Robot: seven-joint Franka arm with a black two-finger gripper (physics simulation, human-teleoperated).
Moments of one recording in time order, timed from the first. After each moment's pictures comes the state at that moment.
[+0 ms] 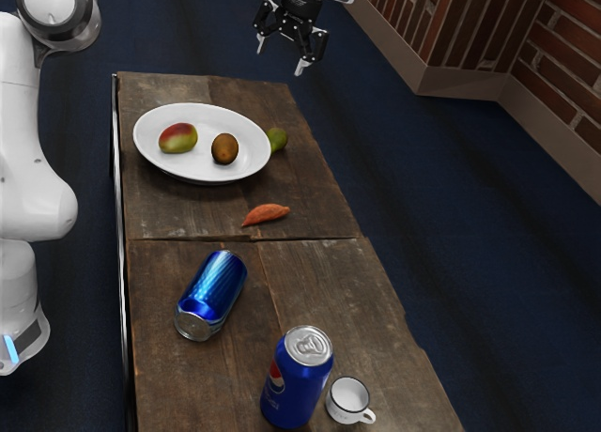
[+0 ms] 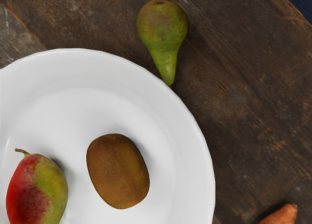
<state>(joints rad) -1.72 -0.56 1.57 -1.21 0.61 1.12 -0.76</state>
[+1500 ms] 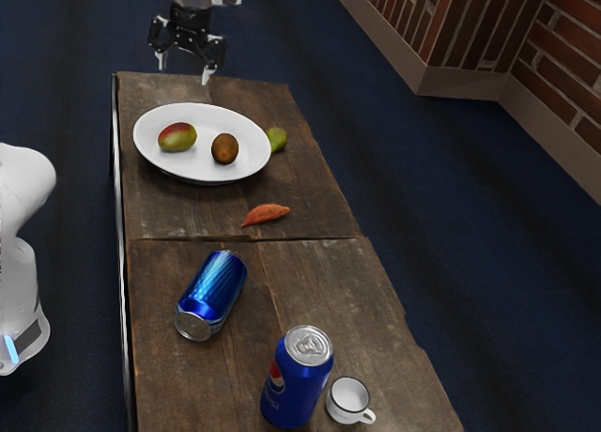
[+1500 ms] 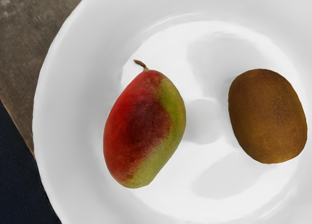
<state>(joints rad) -0.48 -0.77 0.75 -2.08 0.51 1.47 -0.87</state>
